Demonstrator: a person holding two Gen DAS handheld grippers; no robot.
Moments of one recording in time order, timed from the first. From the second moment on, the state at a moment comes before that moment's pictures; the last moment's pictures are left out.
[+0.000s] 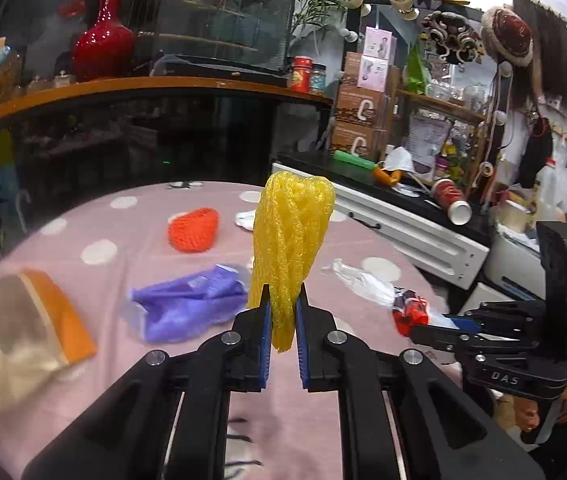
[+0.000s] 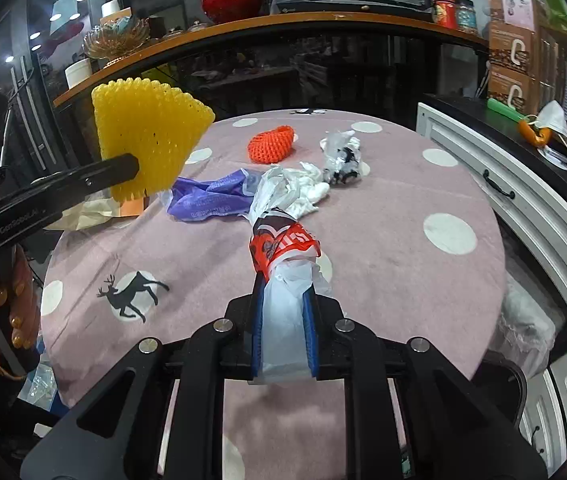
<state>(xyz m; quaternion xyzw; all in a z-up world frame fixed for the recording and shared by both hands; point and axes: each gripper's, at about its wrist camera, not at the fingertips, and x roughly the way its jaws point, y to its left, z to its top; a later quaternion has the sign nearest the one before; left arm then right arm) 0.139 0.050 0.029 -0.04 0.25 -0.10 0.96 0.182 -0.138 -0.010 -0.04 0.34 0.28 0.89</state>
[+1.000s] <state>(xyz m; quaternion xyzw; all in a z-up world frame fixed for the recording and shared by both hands) 0.094 -0.118 -0.011 -0.01 0.29 -0.28 0.92 0.160 -0.346 -0.101 0.07 0.44 0.08 0.89</state>
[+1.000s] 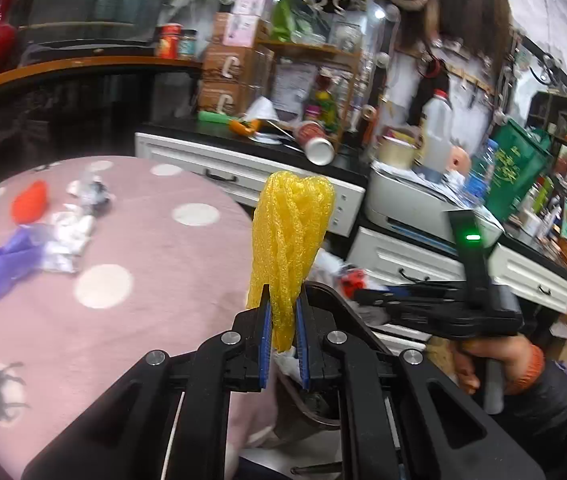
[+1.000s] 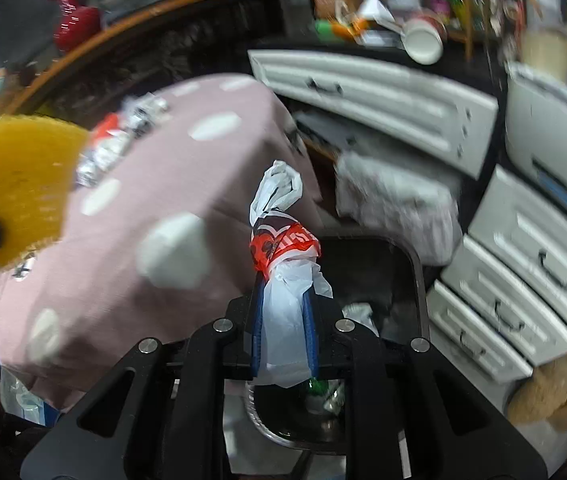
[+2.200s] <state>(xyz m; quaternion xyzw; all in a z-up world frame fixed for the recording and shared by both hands) 0.109 -0.219 -0.088 0.08 0.38 -0.34 0.85 0.152 -0.431 -0.127 0.16 0.44 -0.04 0.88</state>
